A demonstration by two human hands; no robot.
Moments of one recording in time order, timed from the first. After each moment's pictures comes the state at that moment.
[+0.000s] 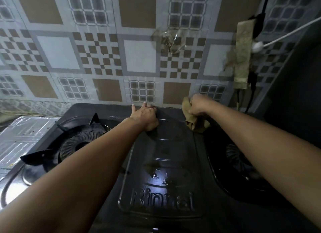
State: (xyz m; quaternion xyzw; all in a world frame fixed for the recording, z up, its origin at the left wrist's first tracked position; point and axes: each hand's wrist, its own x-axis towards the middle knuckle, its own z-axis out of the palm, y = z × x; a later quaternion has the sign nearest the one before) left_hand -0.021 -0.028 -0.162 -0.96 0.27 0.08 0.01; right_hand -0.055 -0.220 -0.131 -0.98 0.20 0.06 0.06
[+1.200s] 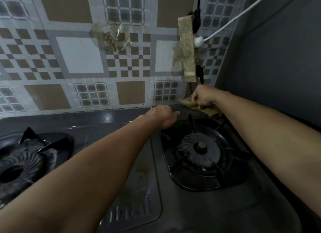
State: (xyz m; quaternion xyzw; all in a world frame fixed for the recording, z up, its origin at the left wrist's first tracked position) left_hand -0.080 -0.190 -0.151 -0.91 0.37 0.13 -0.14; right_hand -0.123 -0.372 -0.106 -0.97 0.21 0.07 0.05
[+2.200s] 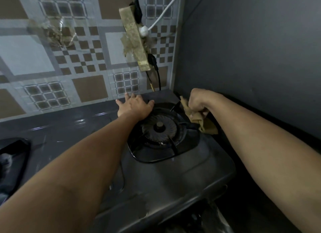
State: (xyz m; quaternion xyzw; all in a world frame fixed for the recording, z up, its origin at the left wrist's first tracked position) left_hand -0.127 -0.223 -0.166 -0.93 0.34 0.03 -0.11; right_hand -0.265 -0.383 -0.115 -0.90 0.40 0.10 0.11
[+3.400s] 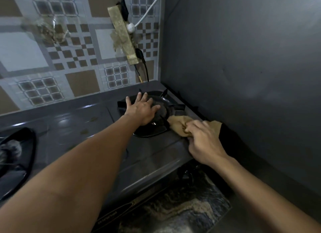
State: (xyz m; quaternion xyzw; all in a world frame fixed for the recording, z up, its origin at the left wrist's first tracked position) left_hand -0.199 -0.187 -0.170 -0.86 0.51 0.04 -0.04; right_hand -0.429 -0.244 -0.206 -0.93 0.29 -0.20 0.09
